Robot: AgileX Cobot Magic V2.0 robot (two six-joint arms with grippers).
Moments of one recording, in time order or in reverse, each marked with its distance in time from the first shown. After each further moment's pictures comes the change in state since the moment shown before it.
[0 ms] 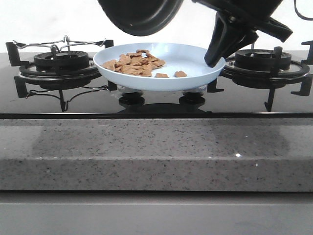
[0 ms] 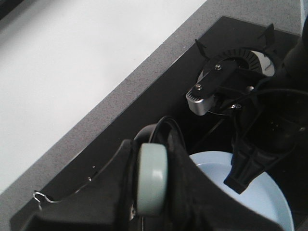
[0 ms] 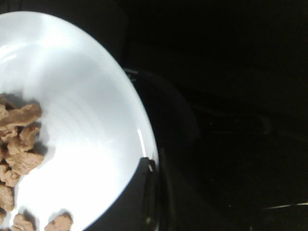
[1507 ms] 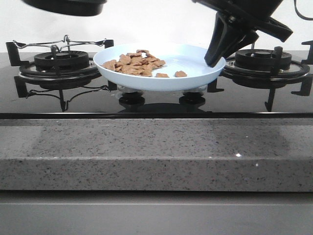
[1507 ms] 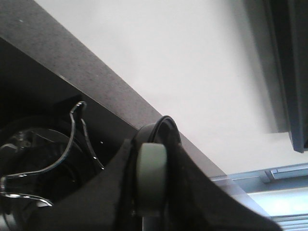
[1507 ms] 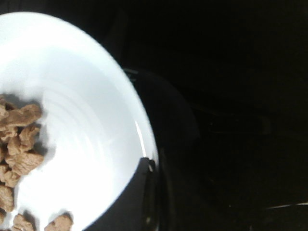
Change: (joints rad) left arm 1.409 0.245 0.242 -2.033 -0.059 0.610; right arm 0.000 0.000 0.000 0.000 0.001 0.000
